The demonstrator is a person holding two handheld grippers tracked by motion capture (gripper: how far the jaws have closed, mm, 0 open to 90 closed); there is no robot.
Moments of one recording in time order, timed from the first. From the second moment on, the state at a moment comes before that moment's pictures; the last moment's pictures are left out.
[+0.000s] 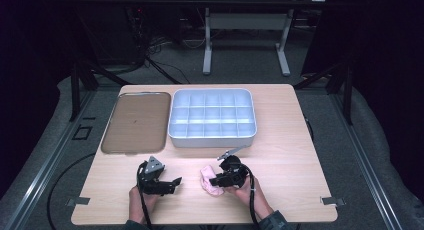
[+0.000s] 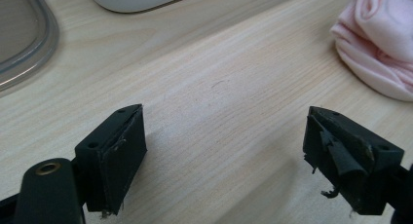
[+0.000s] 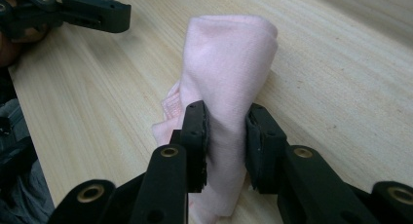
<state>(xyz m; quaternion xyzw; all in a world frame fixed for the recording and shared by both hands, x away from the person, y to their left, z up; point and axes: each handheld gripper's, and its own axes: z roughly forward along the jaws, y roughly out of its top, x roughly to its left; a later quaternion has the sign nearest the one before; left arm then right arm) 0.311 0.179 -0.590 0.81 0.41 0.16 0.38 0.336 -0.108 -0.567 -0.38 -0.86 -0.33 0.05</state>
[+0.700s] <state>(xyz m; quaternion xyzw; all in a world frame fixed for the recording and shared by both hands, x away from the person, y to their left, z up) 0.313 0.168 -0.592 0.83 0.40 0.17 0.35 0.329 -0.110 -0.570 -0.38 -0.86 -0.35 0.03</state>
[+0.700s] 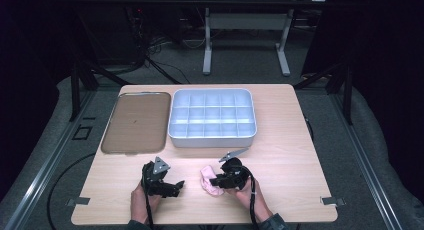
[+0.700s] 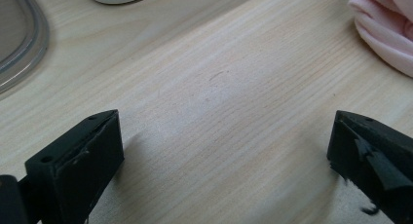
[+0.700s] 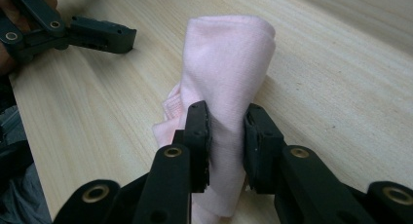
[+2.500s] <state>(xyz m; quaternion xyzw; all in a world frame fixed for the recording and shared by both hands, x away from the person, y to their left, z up) 0.312 0.168 -0.592 0.83 0.40 0.17 0.35 0.319 -0.162 -0.517 -0.38 -0.81 -0.44 -0.07</state>
